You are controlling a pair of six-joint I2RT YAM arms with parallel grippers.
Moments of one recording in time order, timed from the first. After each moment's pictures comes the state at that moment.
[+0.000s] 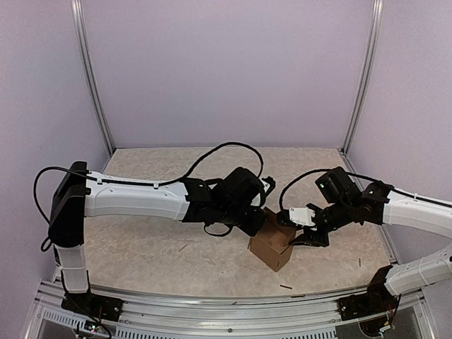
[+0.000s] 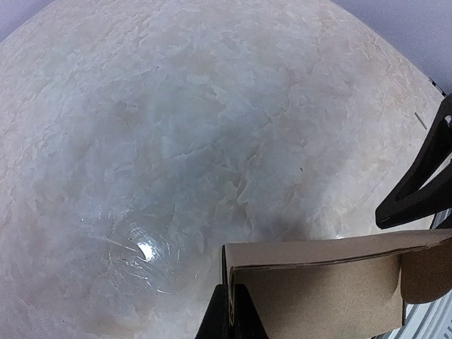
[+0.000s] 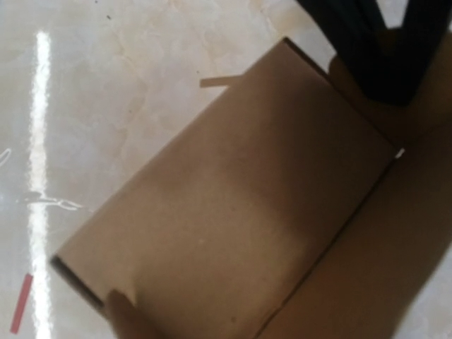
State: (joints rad) left arm -1.16 1.96 1.52 -0.33 -0.17 -0.29; right arm 0.73 1.15 0.77 -0.57 -0.30 -0.73
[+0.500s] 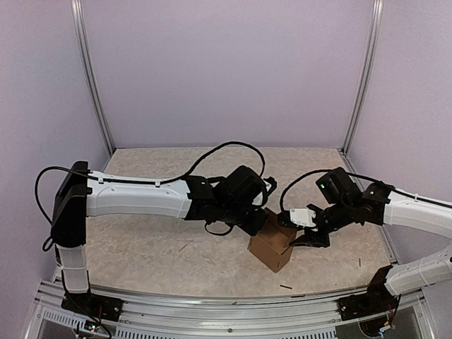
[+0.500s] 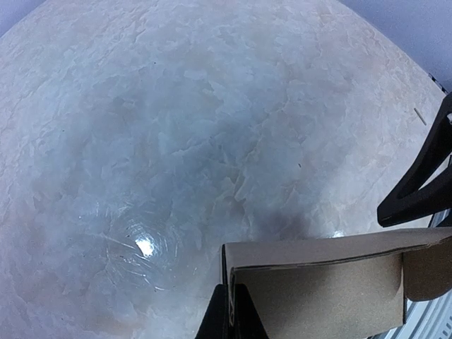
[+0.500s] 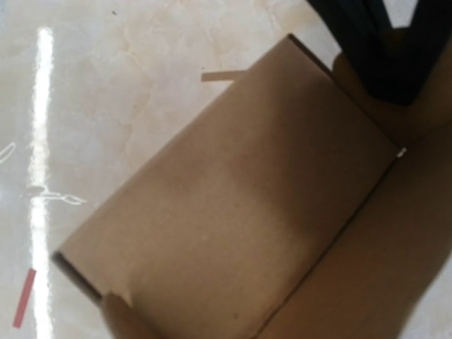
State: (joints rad) left arm -1.16 1.98 1.57 -0.39 -0.15 -0.29; right arm 0.73 1.14 0.77 -0.58 -0.31 -0.74
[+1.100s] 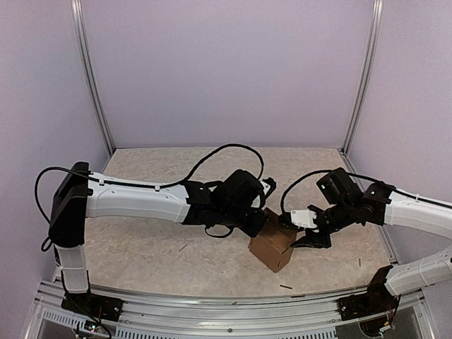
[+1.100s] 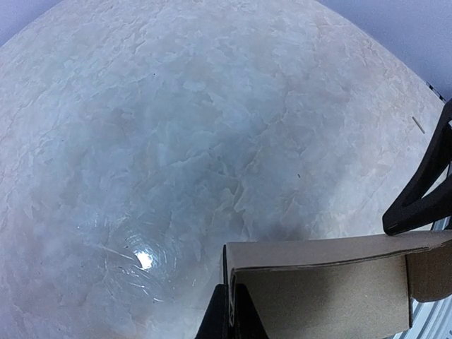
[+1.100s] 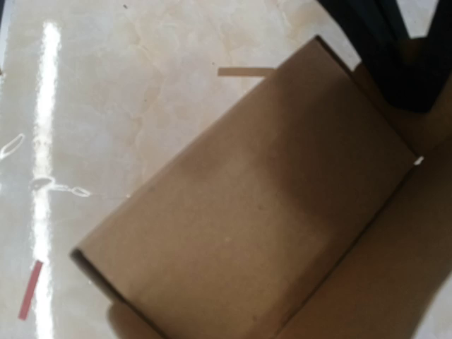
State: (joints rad) left arm -1.16 1.97 1.50 -0.28 -0.17 -0.28; right arm 0.73 1.13 0.77 -0.60 -0.31 -0.77
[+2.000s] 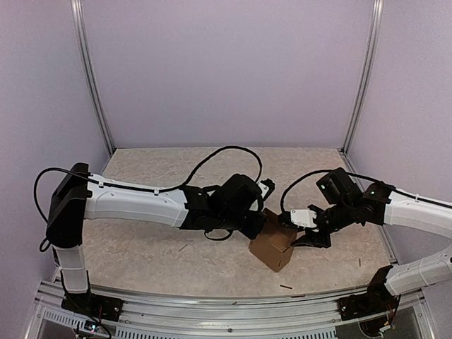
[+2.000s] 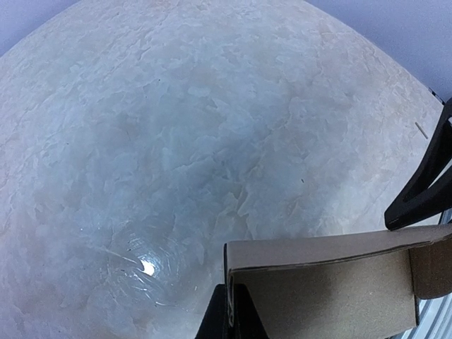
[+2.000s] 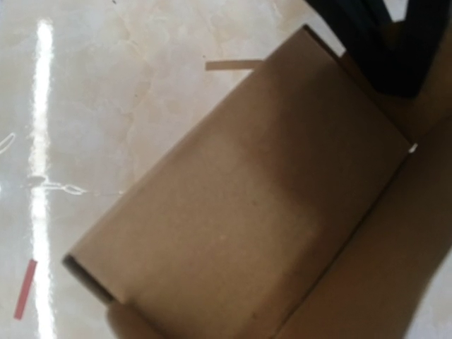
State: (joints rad) left arm -1.17 1.96 1.45 -0.22 -0.20 -0.28; right arm 0.73 1.14 0.77 -0.60 -0.29 -0.74
